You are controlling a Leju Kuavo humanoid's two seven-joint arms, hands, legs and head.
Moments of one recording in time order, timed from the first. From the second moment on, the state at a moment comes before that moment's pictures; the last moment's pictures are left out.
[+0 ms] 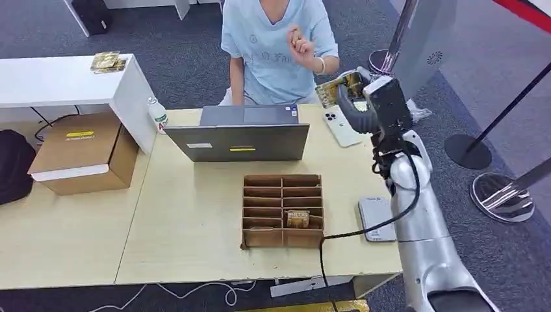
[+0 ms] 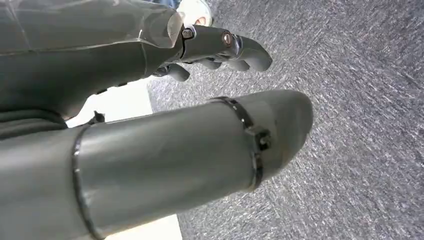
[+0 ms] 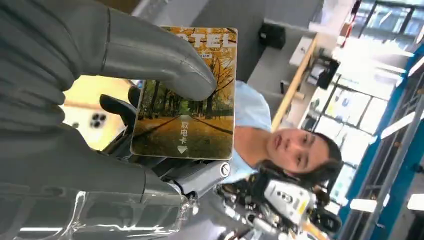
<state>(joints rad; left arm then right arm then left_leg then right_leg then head) -0.05 0.11 0.85 -0.19 -1.48 0.06 0.08 -0.61 -0.02 0.15 -1.31 0.27 0.14 -0.12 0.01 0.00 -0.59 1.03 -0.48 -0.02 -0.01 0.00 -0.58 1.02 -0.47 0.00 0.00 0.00</state>
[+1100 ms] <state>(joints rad) -0.05 0.11 0.87 -0.19 -1.48 0.06 0.09 -0.17 -0.41 0.02 -1.38 0.10 0.35 -0.09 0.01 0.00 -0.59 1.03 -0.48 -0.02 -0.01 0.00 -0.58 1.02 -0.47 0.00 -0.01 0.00</state>
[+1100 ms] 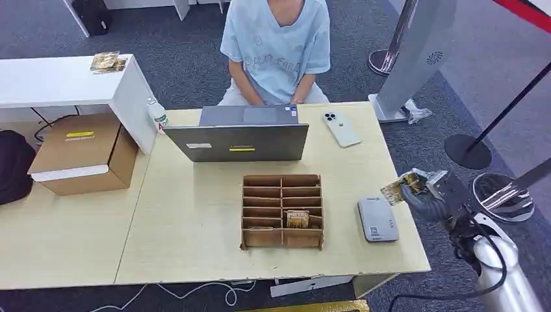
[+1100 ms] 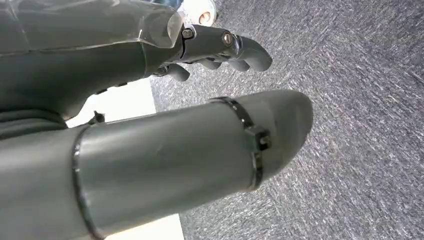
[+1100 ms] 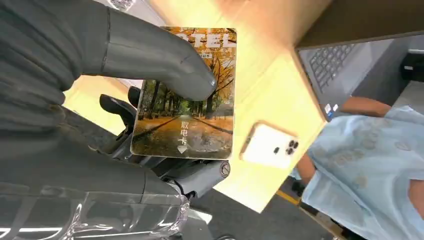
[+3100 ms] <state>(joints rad) -0.06 0.11 0.87 -0.19 -1.48 0.05 0.08 -0.17 -0.35 0.13 -1.17 0.38 0.22 -0.05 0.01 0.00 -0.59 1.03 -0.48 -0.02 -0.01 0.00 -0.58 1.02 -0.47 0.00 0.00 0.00</state>
